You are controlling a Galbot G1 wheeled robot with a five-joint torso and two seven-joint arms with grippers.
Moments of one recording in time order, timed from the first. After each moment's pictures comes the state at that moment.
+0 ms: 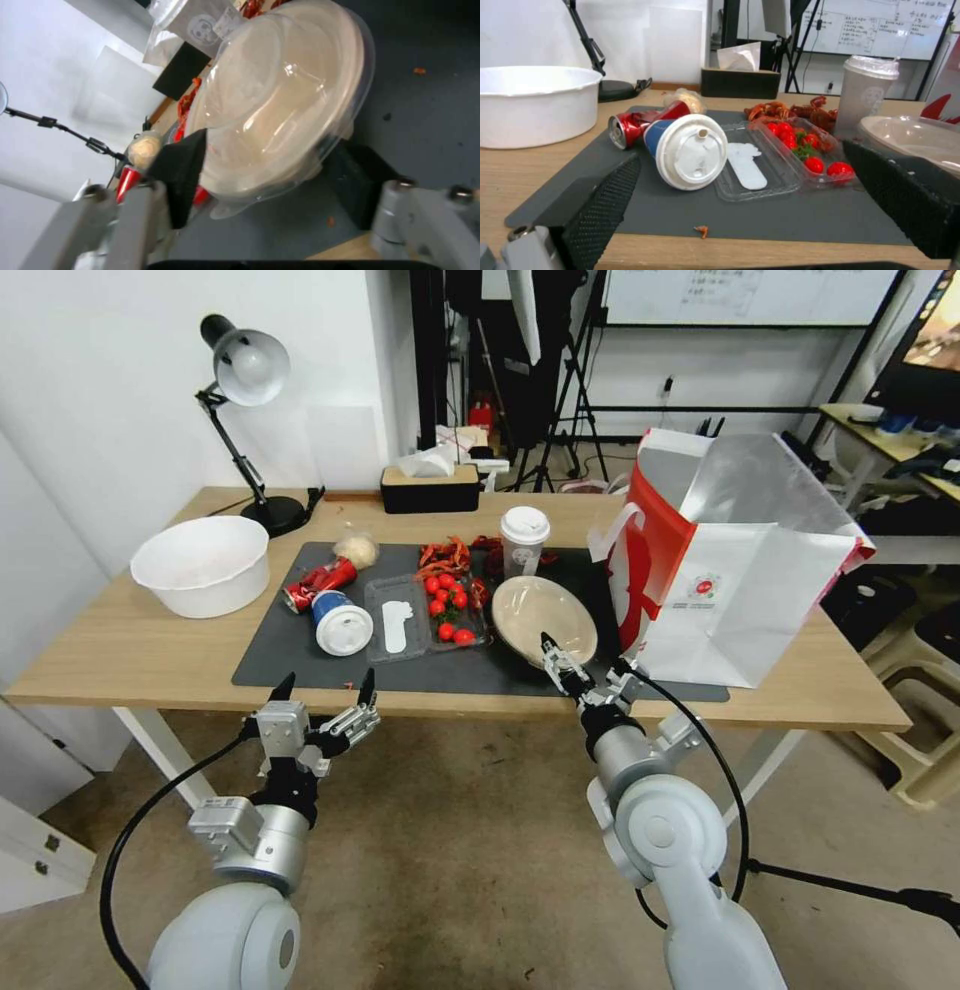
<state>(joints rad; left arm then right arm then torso) 1.63 -1.59 -0.57 -2.32 -0.15 0.21 0.08 -1.27 1.48 0.32 2.11 0.98 -0.30 0.43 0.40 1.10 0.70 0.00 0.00</state>
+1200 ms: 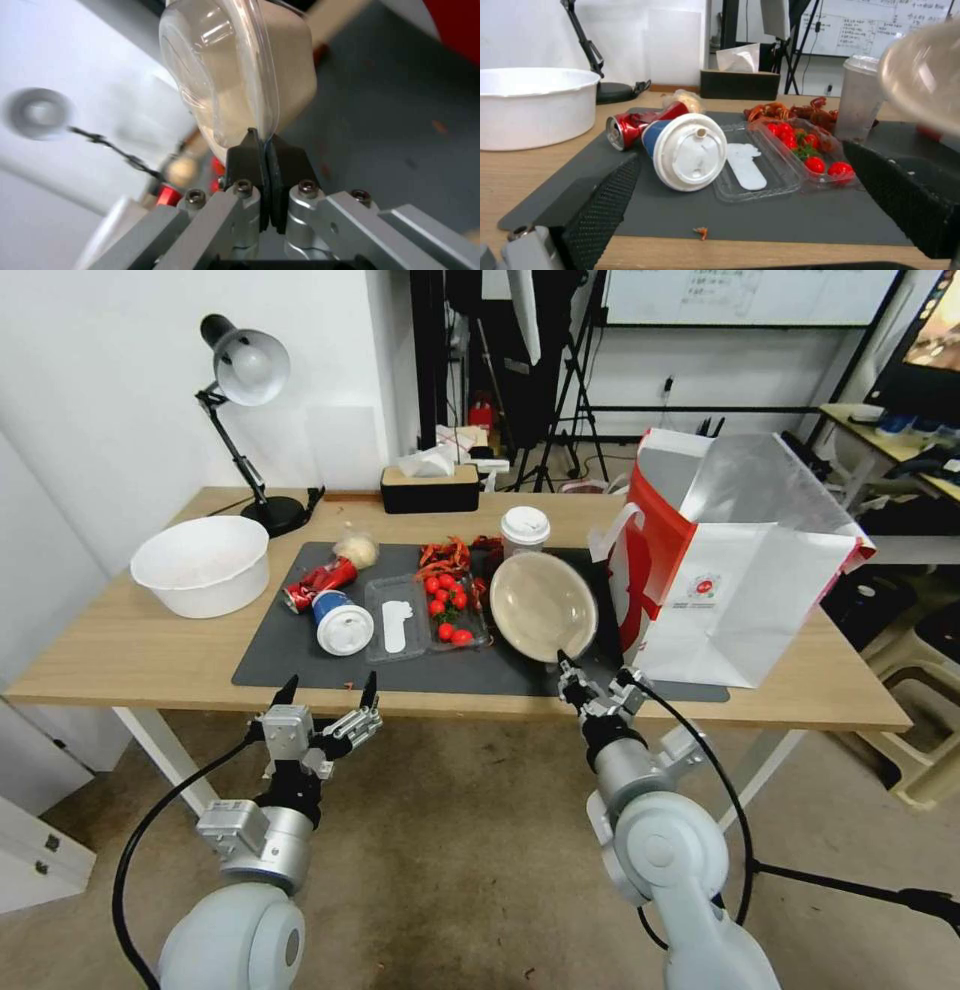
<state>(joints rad) 1.62 -1.58 -0.57 -2.28 -0.15 0.17 0.08 -1.35 1.48 0.35 2.20 0.92 -0.24 0.28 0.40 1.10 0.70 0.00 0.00</state>
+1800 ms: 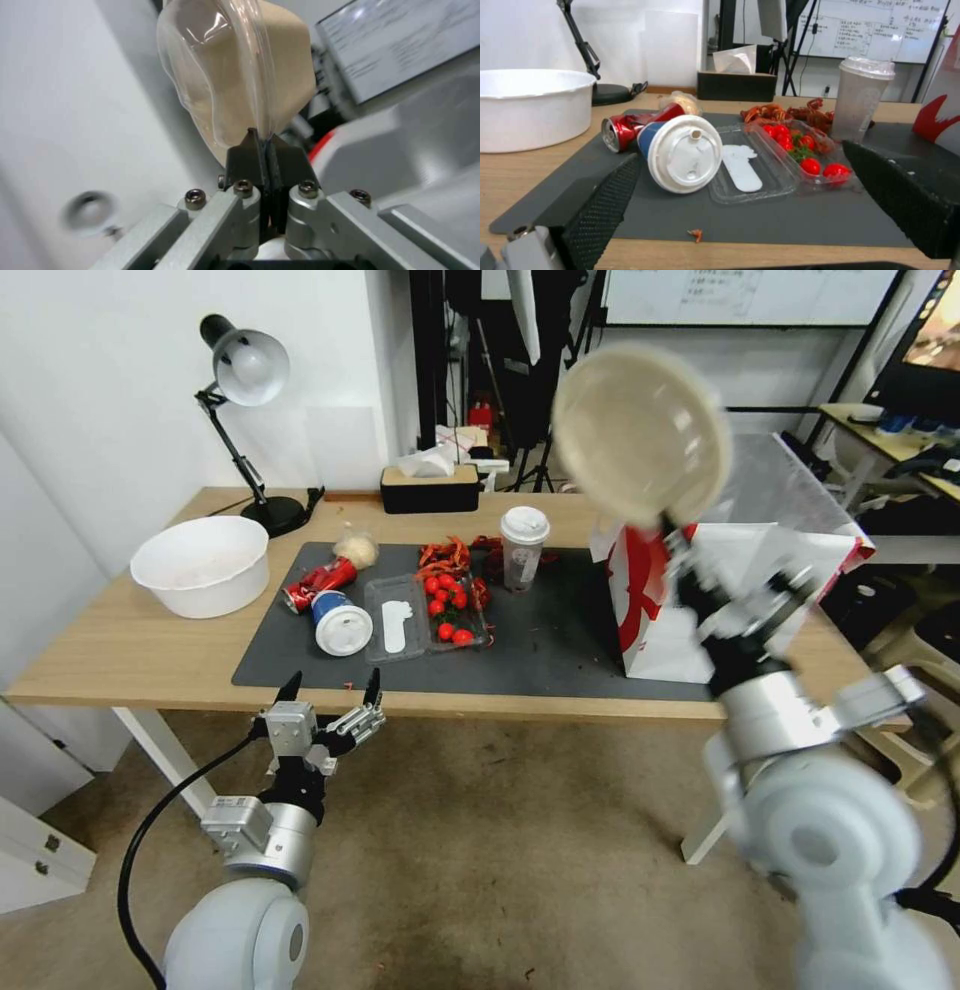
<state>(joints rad) 1.62 -1.59 -0.56 -2.28 -0.14 0.16 0.09 -1.12 1.25 0.59 2.35 0.87 -0.25 0.30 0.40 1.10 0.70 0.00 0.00</state>
